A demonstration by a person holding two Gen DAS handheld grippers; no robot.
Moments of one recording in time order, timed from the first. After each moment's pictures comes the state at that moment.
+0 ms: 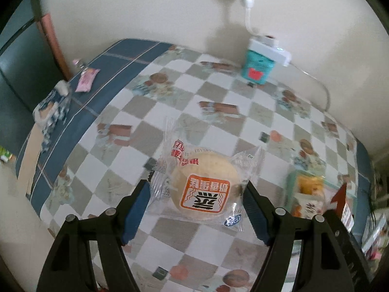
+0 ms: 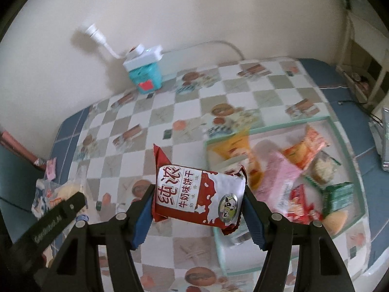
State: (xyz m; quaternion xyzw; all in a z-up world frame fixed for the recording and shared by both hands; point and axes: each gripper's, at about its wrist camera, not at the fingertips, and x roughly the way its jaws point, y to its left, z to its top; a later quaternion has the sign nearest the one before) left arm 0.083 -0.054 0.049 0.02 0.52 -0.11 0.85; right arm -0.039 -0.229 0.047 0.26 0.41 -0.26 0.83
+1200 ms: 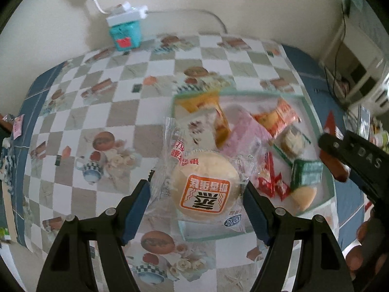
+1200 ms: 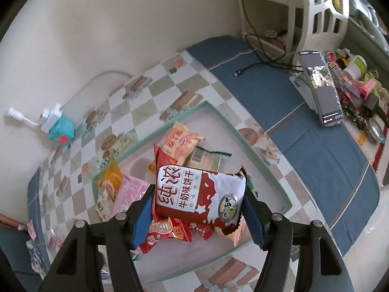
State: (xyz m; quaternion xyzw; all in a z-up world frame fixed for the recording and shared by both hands) left arm -0.047 -0.201 0.015 0.18 0.54 -0.29 0.77; right arm -0.162 -0.361 0.013 0.36 0.40 -0.39 0.75
